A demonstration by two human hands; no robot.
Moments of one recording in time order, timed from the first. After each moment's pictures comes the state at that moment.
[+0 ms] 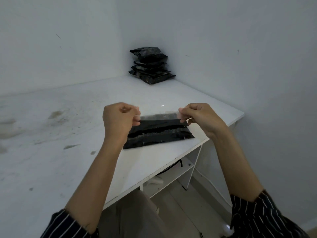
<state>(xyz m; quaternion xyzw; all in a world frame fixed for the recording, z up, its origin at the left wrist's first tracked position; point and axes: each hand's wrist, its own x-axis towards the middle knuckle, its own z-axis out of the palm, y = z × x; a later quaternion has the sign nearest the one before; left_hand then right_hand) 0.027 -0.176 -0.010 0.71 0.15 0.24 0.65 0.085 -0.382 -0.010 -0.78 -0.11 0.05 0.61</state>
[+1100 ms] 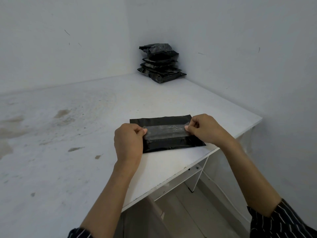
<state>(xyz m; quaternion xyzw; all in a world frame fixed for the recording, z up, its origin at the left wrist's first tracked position) 0.030 -0.181 -0.058 0.85 0.20 0.26 0.42 0.112 -0.373 -0.036 -0.94 -0.18 0.01 0.28</state>
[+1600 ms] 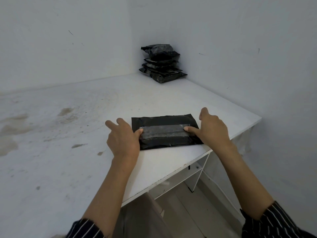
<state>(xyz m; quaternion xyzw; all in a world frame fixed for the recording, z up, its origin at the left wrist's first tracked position) 0.025 -0.178 -0.052 0.91 0.31 0.20 0.21 0.098 -0.371 -0.043 -0.98 -0.10 -0.11 0.13</state>
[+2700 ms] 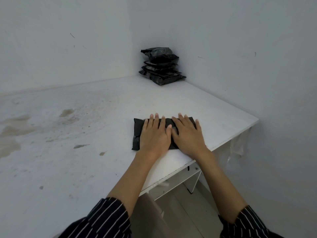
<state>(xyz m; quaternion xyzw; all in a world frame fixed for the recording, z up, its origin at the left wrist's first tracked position) 0.062 -0.212 -0.074 0.99 0.02 0.08 0.12 0.092 -0.329 -0.076 -0.96 -0.19 -0.07 0.17</state>
